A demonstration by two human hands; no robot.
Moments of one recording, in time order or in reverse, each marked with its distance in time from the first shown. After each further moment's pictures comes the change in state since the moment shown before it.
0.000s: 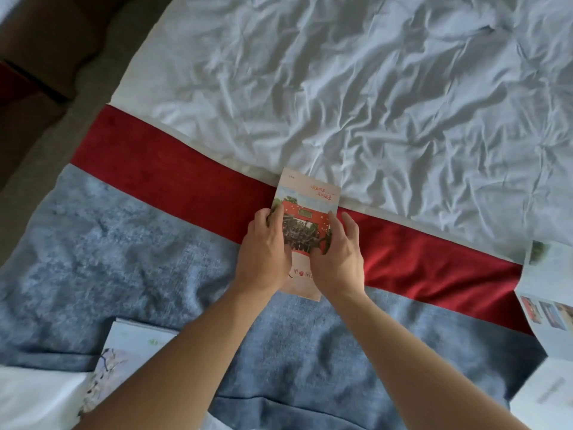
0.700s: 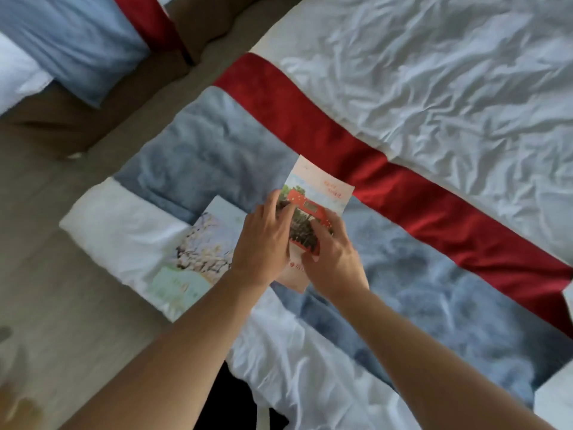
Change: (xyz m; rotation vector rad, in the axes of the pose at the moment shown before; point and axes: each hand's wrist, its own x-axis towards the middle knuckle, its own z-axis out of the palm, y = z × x) left_hand -0.205 -0.057 -0.040 0.295 0.216 -0.062; right_hand -0.176 -0.010 0.038 -0.137 -0.236 -0.561
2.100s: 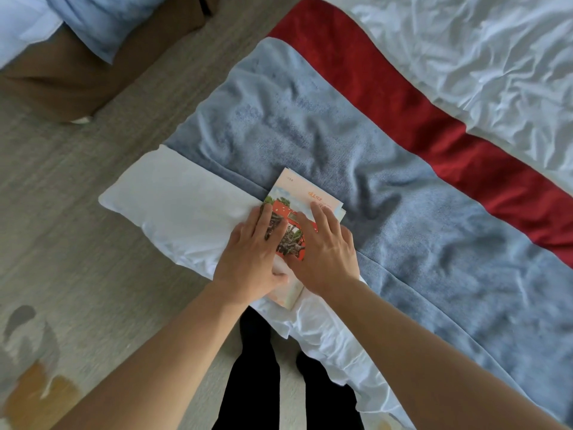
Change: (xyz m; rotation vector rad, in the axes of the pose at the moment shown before) left_hand -0.091 -0.180 0.022 0.101 -0.330 0.080; right_hand -0.008 -0.107 0.138 -0.405 -0.162 -0.020
